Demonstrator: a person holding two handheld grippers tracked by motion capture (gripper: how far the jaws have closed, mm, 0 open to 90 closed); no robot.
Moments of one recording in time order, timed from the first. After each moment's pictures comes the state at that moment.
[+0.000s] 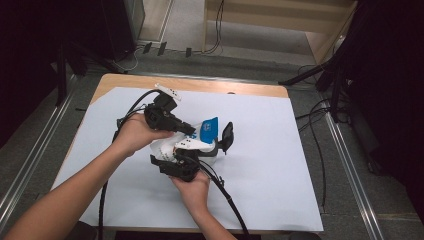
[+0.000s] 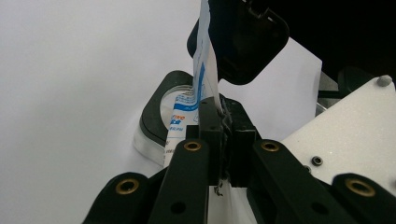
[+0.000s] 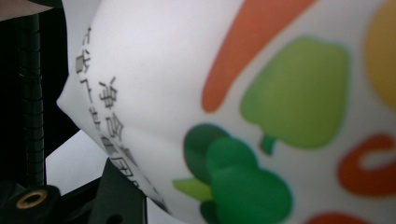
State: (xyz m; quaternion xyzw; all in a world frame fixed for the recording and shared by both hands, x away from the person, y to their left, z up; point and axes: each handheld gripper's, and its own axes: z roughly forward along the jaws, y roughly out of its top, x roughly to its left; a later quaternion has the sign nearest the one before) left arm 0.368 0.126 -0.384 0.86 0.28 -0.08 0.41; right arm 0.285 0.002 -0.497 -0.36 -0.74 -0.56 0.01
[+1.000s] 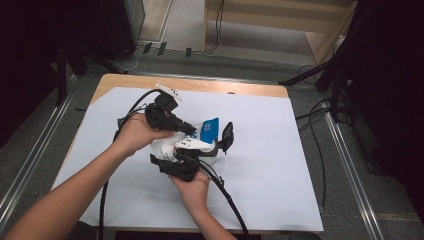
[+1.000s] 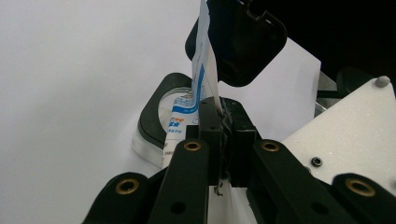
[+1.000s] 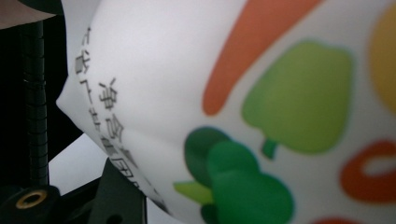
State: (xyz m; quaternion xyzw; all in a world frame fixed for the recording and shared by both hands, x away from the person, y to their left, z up) left arm 0.368 0.124 -0.383 0.86 0.28 -0.08 0.41; right arm 0.286 0.002 -0.496 -0.37 -0.74 -0.56 0.01
